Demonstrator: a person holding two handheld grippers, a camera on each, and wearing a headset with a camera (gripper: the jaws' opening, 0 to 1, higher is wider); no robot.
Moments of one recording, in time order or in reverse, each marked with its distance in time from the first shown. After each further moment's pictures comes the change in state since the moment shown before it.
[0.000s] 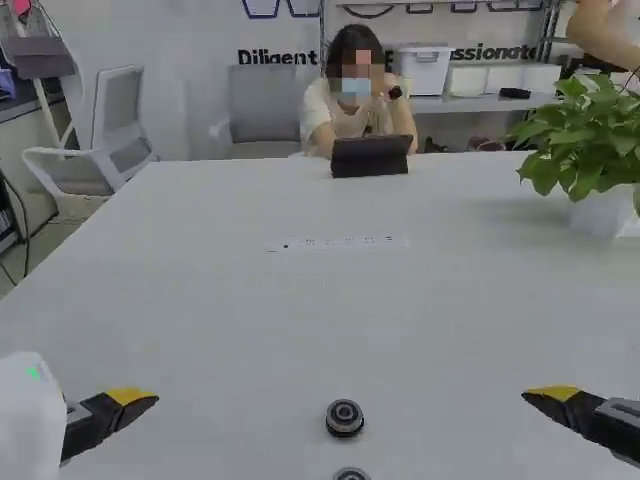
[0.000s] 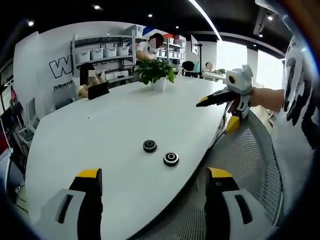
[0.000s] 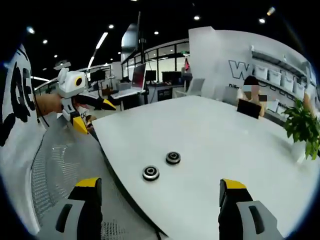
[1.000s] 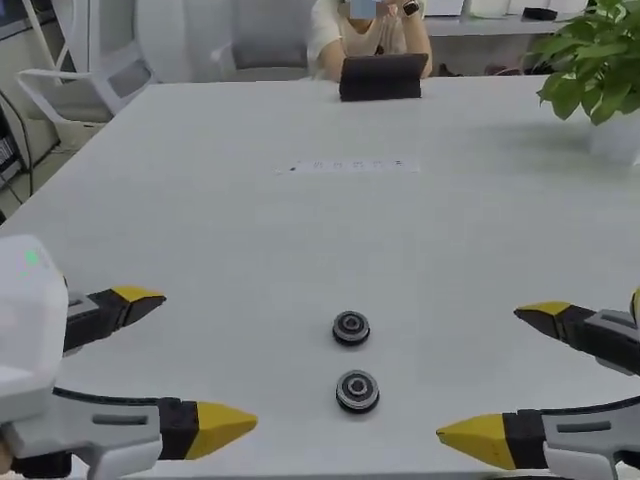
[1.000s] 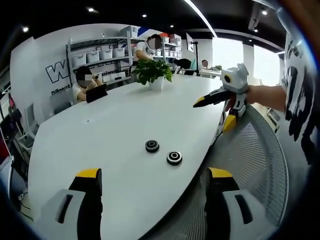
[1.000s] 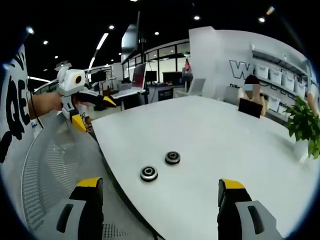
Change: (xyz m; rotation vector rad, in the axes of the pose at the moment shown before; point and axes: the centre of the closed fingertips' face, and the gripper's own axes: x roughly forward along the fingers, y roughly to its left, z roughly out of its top) left arm 0.002 0.007 0.000 0.060 -0.002 -0.009; right arm 0.009 -0.001 0.000 -0.020 -0.003 0.007
